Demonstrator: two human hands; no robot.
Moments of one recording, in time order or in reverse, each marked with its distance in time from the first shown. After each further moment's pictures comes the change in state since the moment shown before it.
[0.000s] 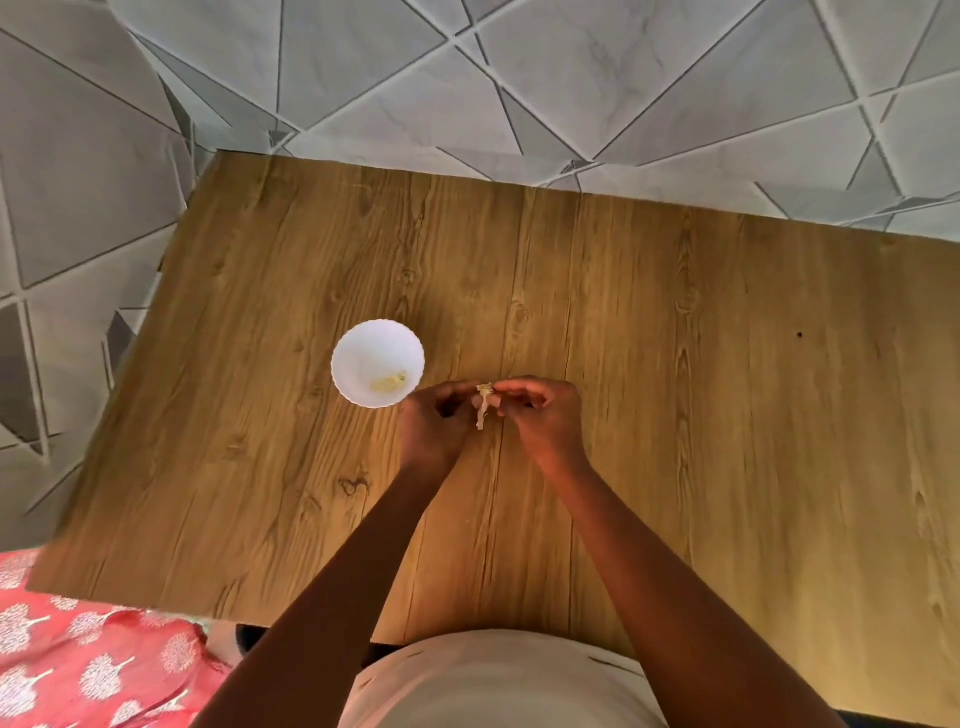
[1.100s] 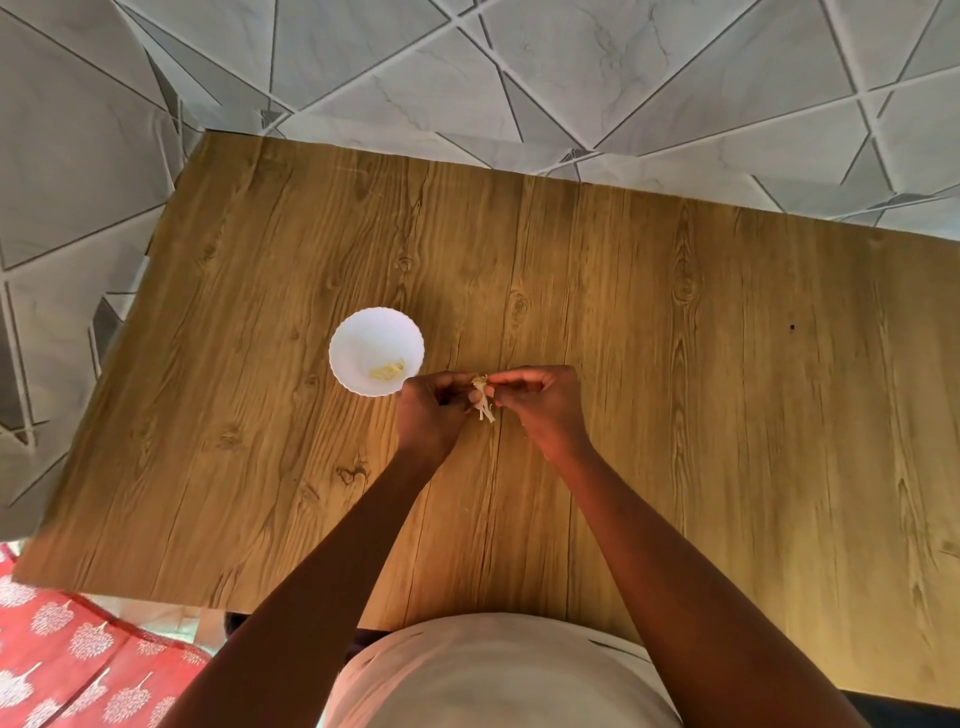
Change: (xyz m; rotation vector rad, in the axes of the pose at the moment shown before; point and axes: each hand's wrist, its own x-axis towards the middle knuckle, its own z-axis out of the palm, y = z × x) left_hand 0.009 -0.012 -0.005 0.006 -0.067 0.002; right_hand 0.004 -0.006 -0.001 -0.047 -0.043 0.057
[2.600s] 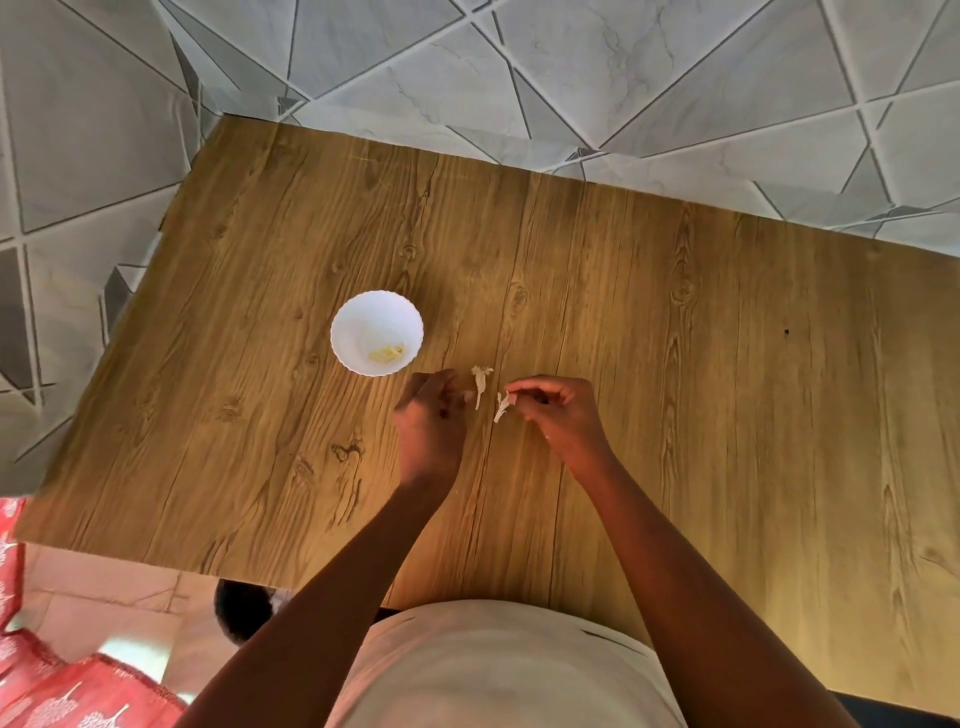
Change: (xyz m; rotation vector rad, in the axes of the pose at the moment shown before) left_hand -0.042 -0.006 0.014 0.248 0.295 0.276; right_hand -0.024 0.006 -0.036 -0.065 -0.108 -0.093
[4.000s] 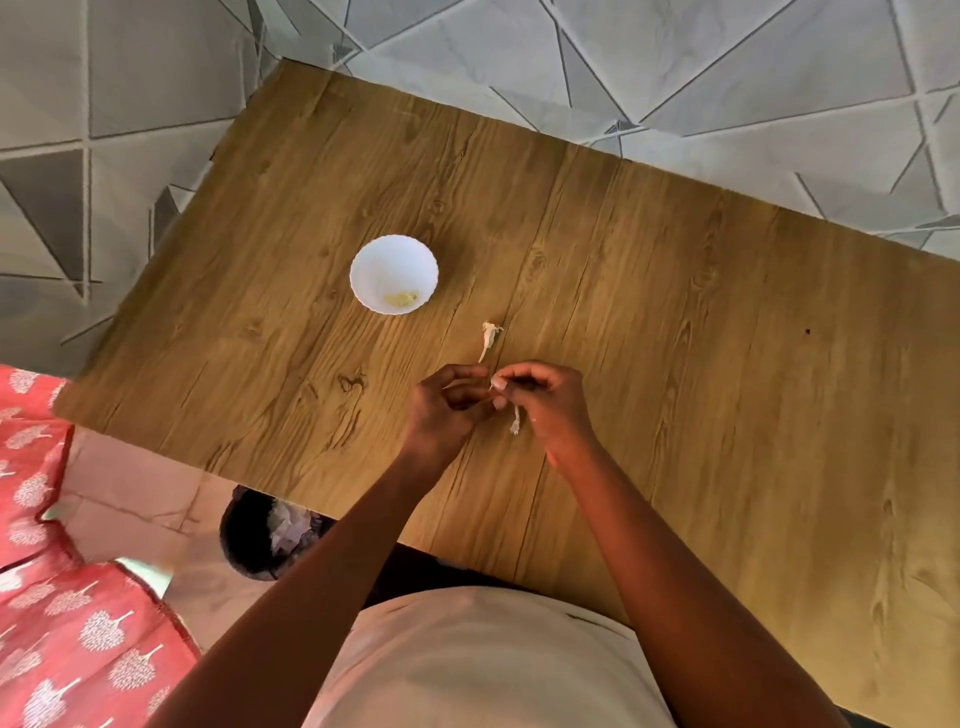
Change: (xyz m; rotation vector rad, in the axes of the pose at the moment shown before) left_hand -0.055 0.026 -0.009 -0.591 -0.258 -0.502; right_hand -0.034 0.000 0.005 0.183 -0.114 0.092
